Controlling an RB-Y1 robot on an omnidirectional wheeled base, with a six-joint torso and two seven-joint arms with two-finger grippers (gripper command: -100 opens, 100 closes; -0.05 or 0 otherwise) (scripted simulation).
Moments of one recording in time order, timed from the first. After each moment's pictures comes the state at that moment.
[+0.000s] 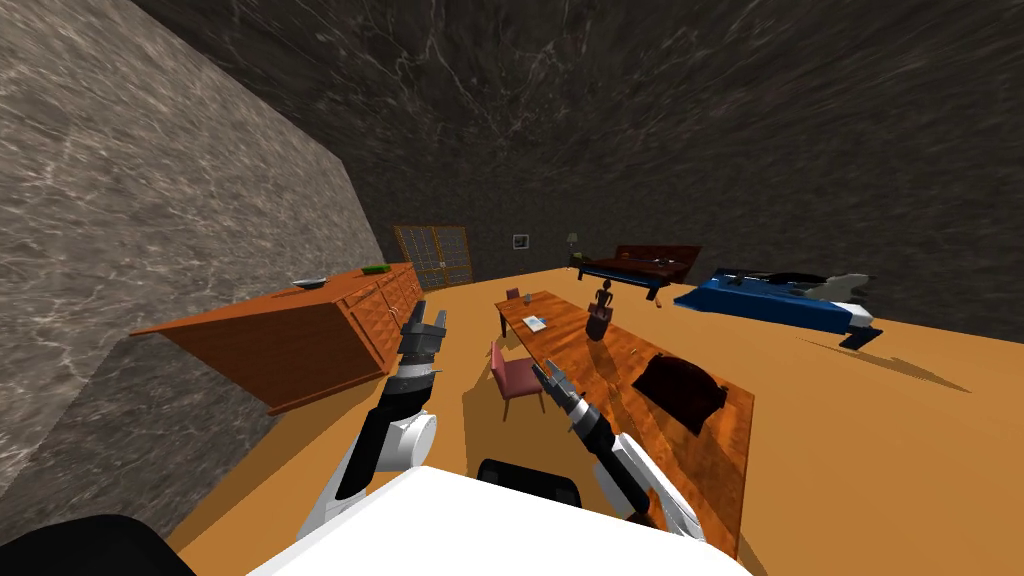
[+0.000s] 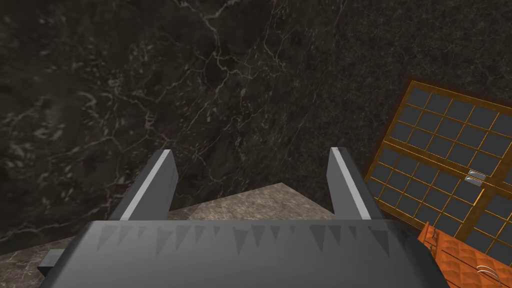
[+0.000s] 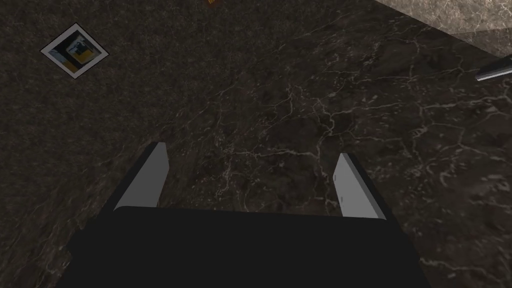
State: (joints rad) left arm 0.50 0.02 0.02 -2.35 0.08 -0.38 0.07; right arm 0.17 -0.29 0.37 -1.58 0.58 -0.60 0.22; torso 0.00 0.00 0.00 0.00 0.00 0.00
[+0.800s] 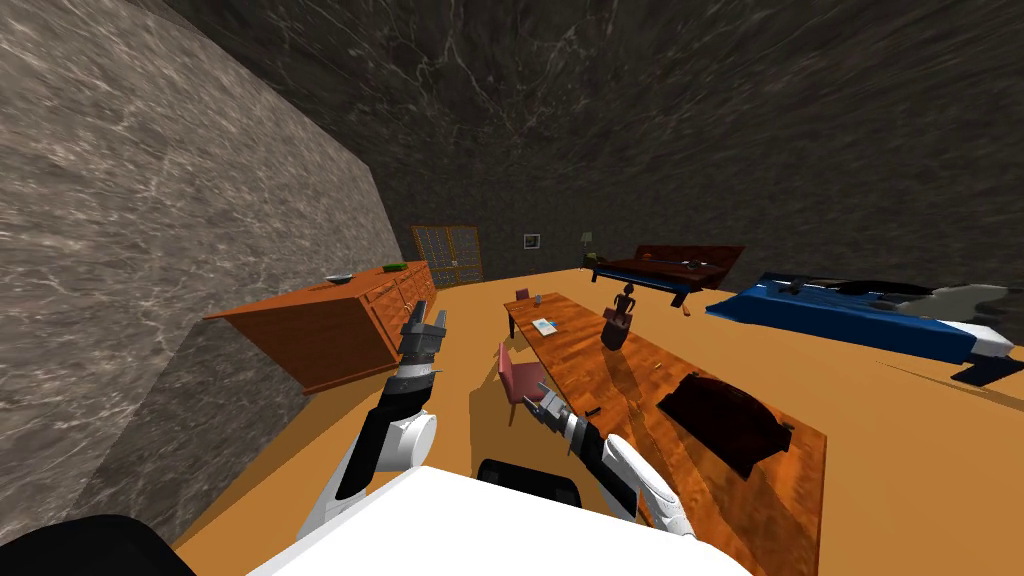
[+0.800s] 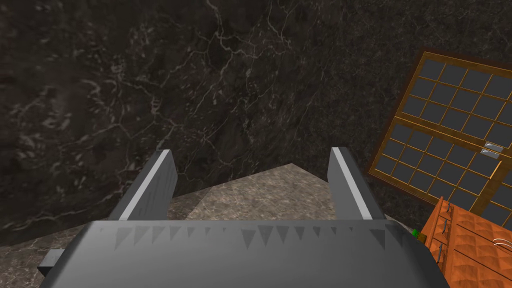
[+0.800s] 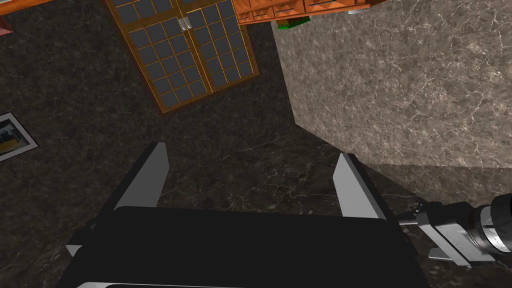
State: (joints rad) left arm 0.50 0.02 0.02 -2.35 0.08 -0.38 0.07; right arm 0.05 -0.35 0.51 -1.32 0.79 -0.62 0.25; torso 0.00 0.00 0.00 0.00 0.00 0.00
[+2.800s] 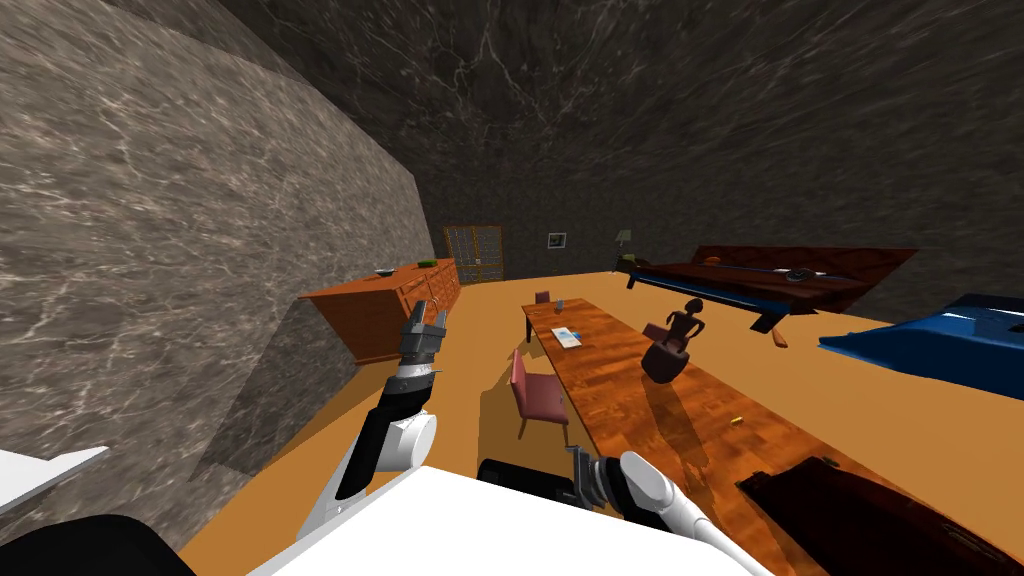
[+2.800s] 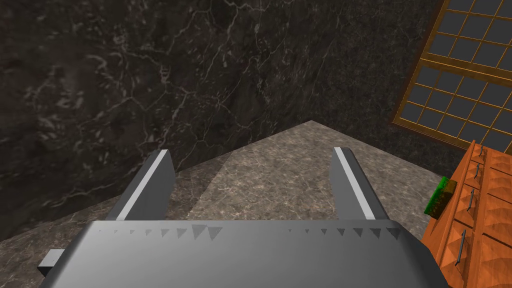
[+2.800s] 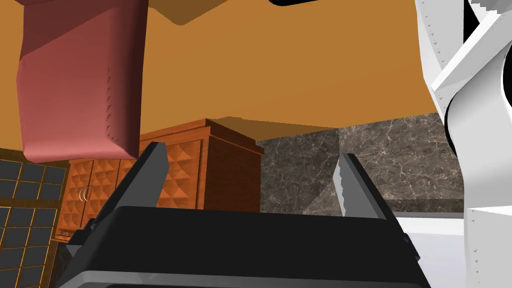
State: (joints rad) left arm 0.50 0.02 0.02 -2.35 0.08 -0.38 0.07; right arm -0.15 -0.51 0.83 -0.86 1.30 -0.61 0.29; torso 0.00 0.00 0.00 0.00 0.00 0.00
